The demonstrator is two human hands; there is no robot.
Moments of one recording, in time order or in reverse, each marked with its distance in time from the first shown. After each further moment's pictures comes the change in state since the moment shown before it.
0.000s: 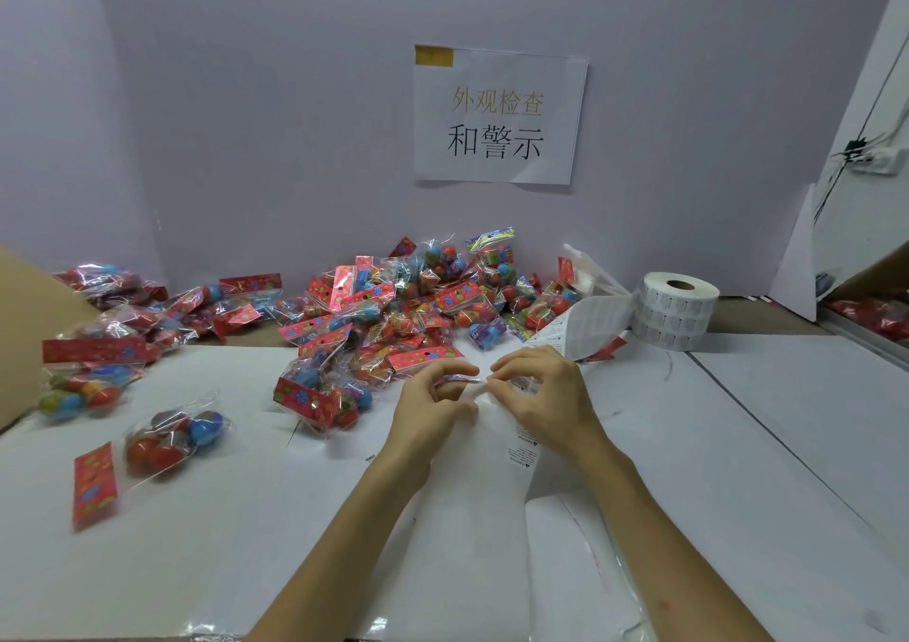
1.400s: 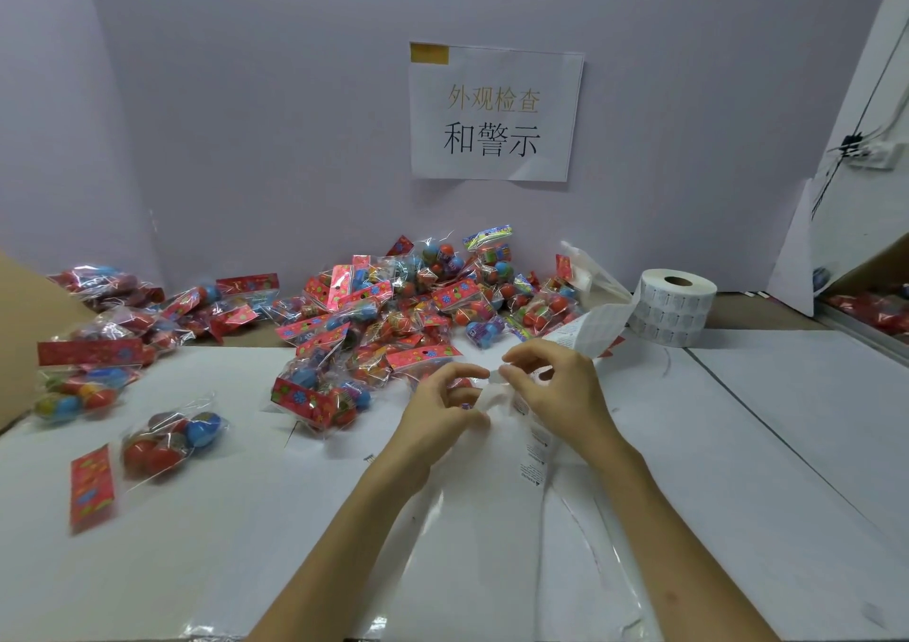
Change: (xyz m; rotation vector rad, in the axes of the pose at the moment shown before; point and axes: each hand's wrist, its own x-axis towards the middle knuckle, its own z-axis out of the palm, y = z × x) left_hand 0.001 -0.002 0.001 0.087 -0.162 -0.004; right_hand 0.003 0.009 -0.008 0.094 0.016 0.124
